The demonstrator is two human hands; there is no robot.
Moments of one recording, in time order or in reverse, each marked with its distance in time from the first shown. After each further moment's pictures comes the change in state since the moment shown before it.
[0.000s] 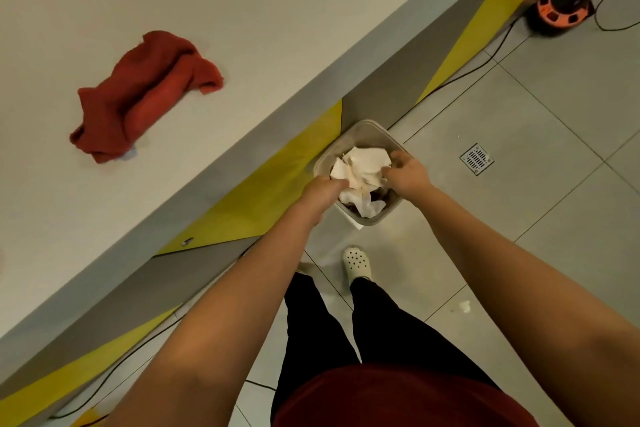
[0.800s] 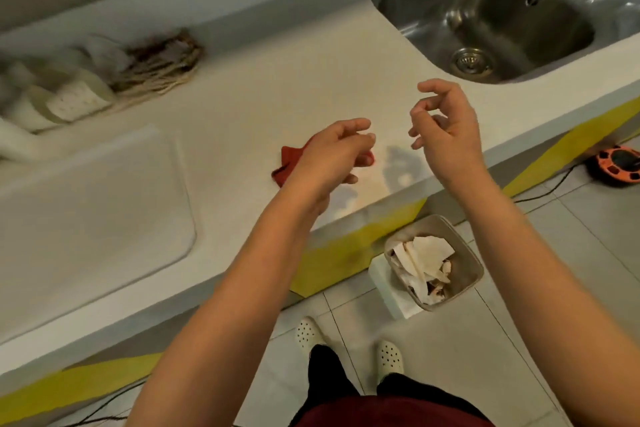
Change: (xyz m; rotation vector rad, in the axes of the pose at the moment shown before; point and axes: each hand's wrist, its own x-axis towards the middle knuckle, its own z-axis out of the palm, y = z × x) left_hand -0.218 0.051 -0.140 -0.359 0.216 0.677; right_hand -0.164 -0.208 -0.025 0.373 0.144 -0.994
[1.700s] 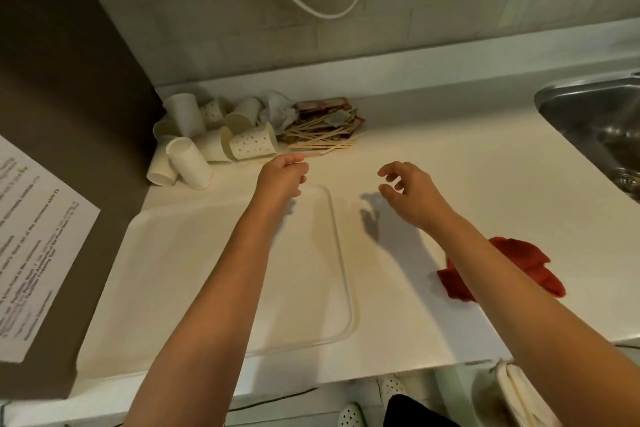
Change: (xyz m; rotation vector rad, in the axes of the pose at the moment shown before) left_hand 0.021 -0.016 -0.329 -0.104 0.653 0.031; right_hand 0.054 -0.055 0.281 -0.470 -0.582 -0.152
